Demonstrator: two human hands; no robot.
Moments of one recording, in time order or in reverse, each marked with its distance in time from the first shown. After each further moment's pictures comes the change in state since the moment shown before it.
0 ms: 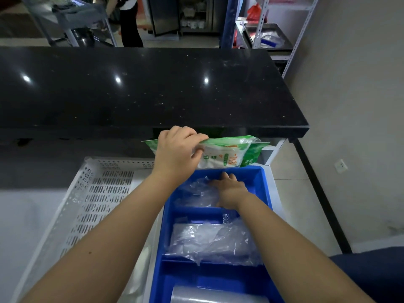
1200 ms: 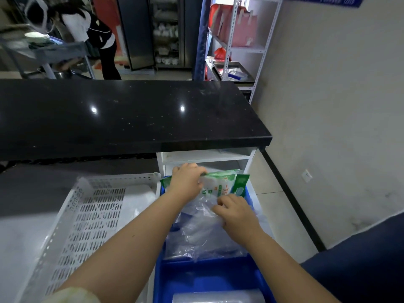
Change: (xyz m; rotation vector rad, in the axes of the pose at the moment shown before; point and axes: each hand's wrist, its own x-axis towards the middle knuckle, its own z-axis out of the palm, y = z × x) left_hand -0.026 0.018 0.048 -0.108 -0.476 -0.069; right_hand -0.125 -0.009 0.025 -0.047 0.889 -0.273
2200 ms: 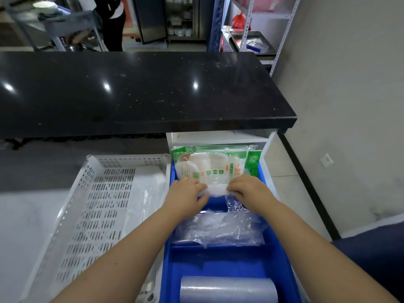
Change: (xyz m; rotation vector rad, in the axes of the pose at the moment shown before) left_hand -0.065 -0.036 0.041 0.083 -0.167 -0.026; right_hand 0.024 0.059 0.042 0.177 -0.366 0.057
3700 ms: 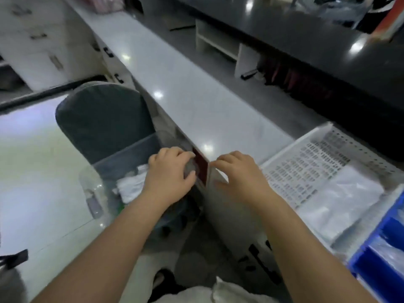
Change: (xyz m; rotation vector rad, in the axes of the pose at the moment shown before) left_hand -0.501 -0.113 -0.072 0.087 0.559 -1.090; right_hand -0.025 -0.497 0.084 0.006 -0.205 -0.954
